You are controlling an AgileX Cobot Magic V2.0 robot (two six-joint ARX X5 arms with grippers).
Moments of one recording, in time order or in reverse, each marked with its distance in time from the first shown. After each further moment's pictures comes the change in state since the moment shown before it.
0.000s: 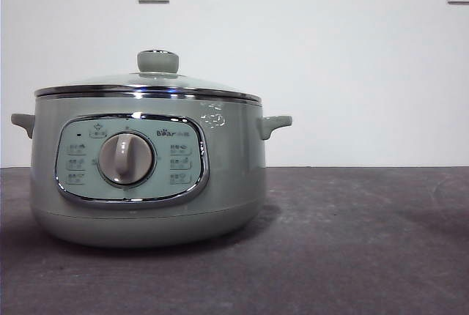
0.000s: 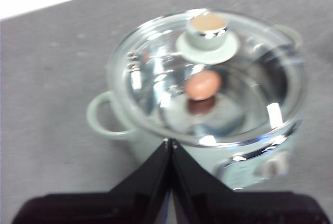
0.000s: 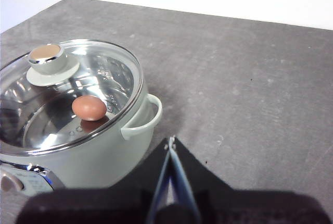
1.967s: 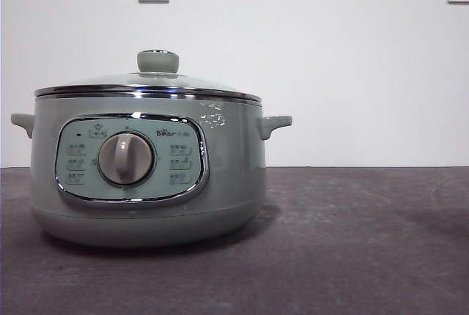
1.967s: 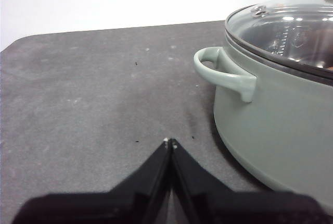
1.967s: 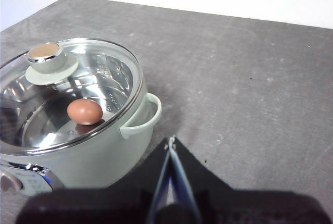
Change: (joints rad) left arm 0.510 -0.496 -0.706 0.493 0.227 0.056; right arm 0.000 0.000 0.000 -0.002 0.000 0.000
